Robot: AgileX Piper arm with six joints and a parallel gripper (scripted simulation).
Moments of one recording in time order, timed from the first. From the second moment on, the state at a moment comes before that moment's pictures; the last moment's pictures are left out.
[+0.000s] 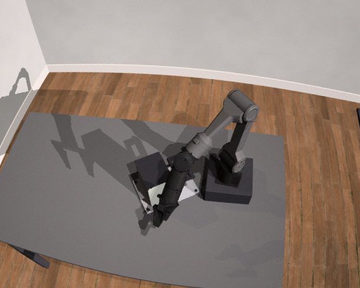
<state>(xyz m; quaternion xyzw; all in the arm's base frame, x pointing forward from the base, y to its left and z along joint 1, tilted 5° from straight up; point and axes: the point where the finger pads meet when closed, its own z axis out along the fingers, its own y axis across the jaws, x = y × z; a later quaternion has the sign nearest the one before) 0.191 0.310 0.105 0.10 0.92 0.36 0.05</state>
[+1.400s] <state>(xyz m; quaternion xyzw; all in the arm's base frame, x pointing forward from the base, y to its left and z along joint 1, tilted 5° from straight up) 0.173 0.007 0.096 0.43 0.90 -0.04 0.00</state>
